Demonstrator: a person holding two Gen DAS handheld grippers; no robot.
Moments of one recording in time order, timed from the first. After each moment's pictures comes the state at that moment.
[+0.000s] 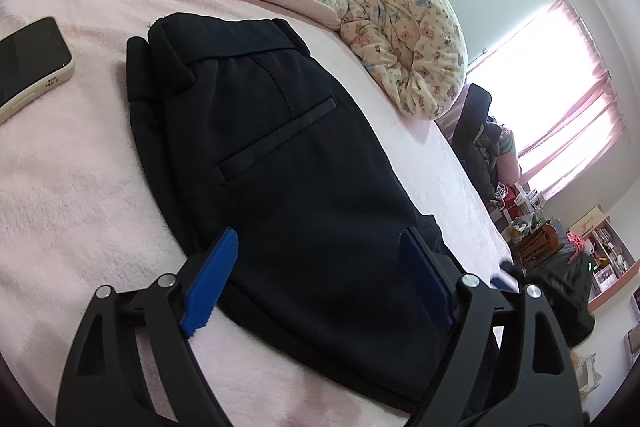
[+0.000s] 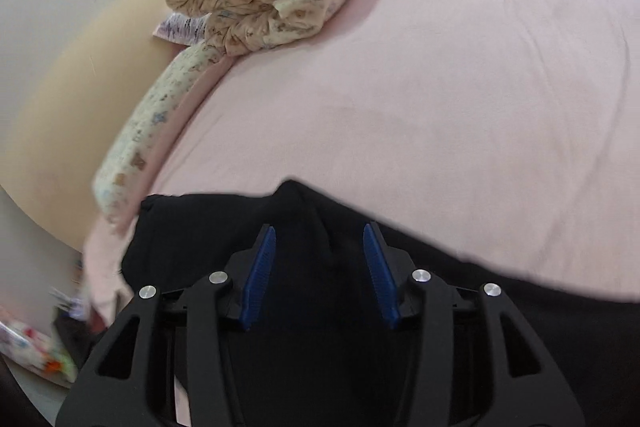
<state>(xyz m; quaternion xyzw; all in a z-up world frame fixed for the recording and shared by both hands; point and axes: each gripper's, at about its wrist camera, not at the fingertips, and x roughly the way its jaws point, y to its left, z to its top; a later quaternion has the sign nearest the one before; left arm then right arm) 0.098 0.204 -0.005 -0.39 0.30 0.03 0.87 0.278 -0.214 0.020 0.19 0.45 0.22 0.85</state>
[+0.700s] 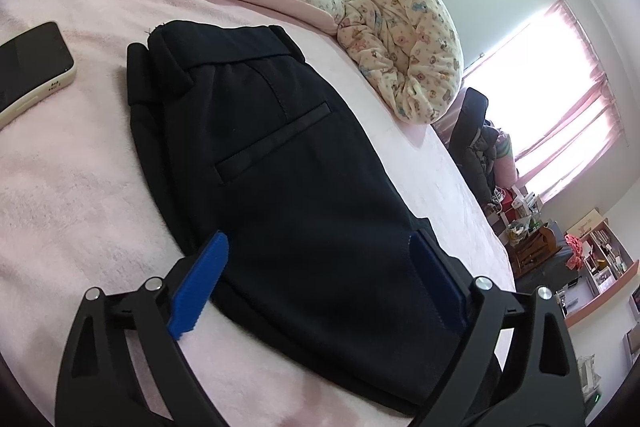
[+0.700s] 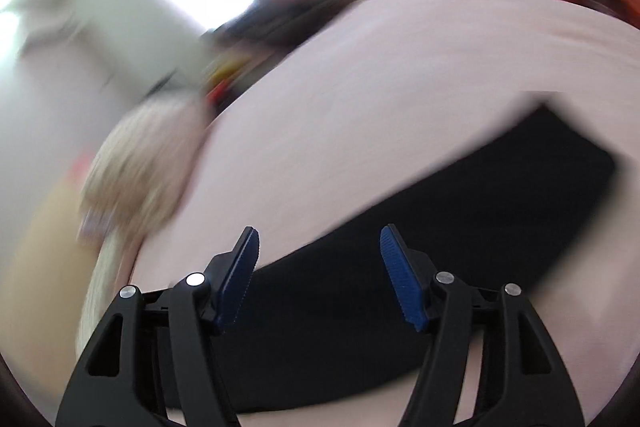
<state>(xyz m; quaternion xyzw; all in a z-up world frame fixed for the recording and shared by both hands) 0.094 0.203 -0.001 -0.39 0.29 0.03 0.88 0.031 -0.482 0.038 0.40 0.25 -0.14 0.87</state>
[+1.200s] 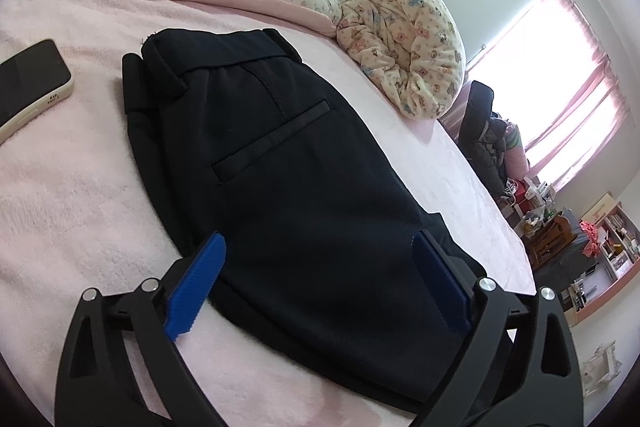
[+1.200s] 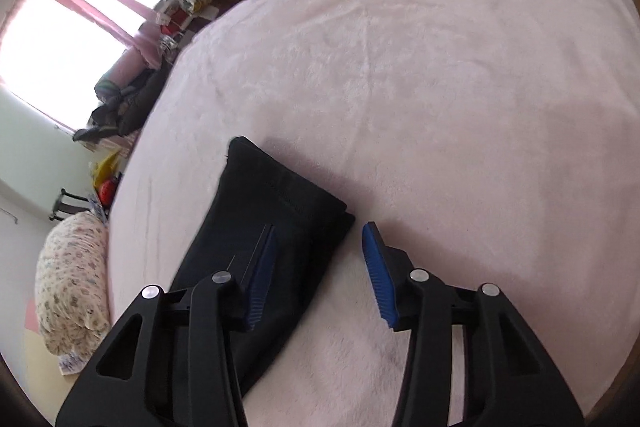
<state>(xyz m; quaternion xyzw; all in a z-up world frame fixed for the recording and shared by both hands) 0.098 0.193 -0.002 -0.35 0.29 0.05 0.89 -0.056 -0.598 -0.038 0.50 0.26 -0.31 0.77</state>
